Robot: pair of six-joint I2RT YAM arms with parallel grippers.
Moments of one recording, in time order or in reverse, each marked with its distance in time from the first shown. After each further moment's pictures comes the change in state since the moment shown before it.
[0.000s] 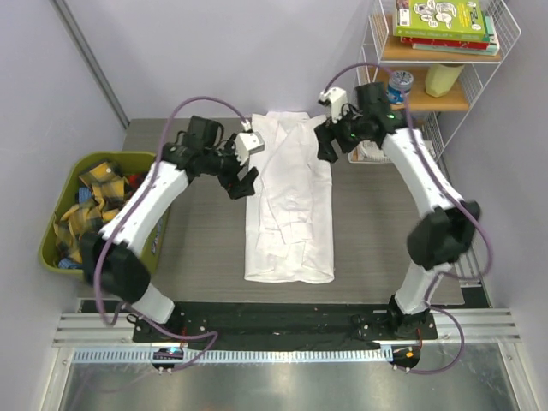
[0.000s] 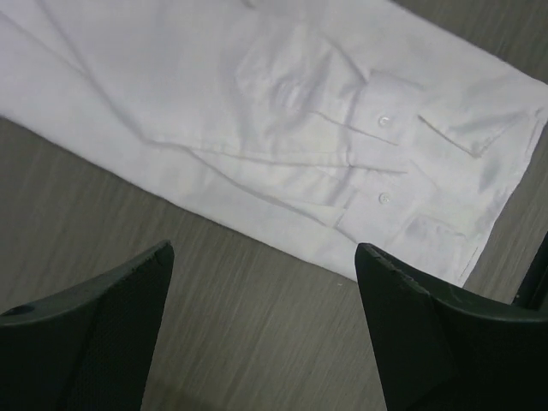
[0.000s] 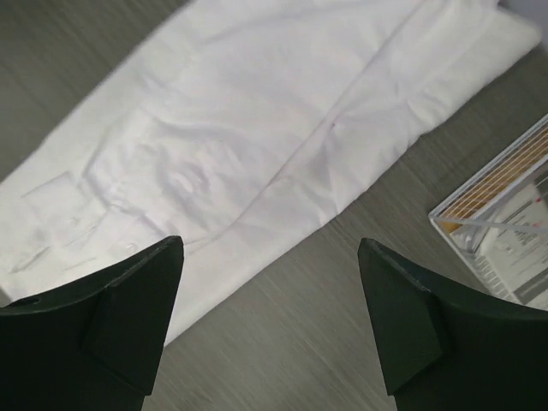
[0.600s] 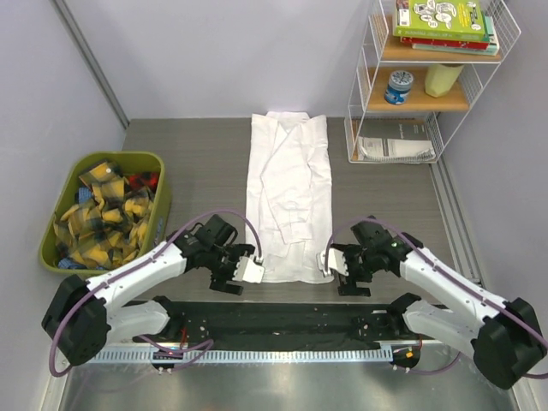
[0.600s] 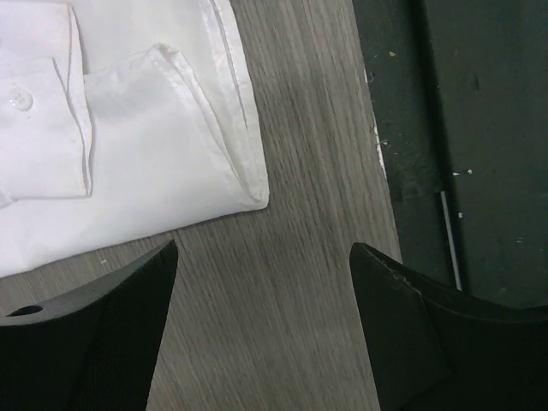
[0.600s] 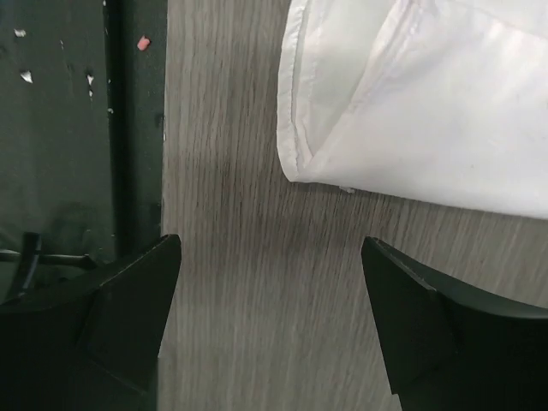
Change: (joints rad) left arm -0.314 -0.512 -0.874 0.065 -0.049 0.537; right arm 0.266 -0.881 -1.301 0.040 -0.101 -0.645
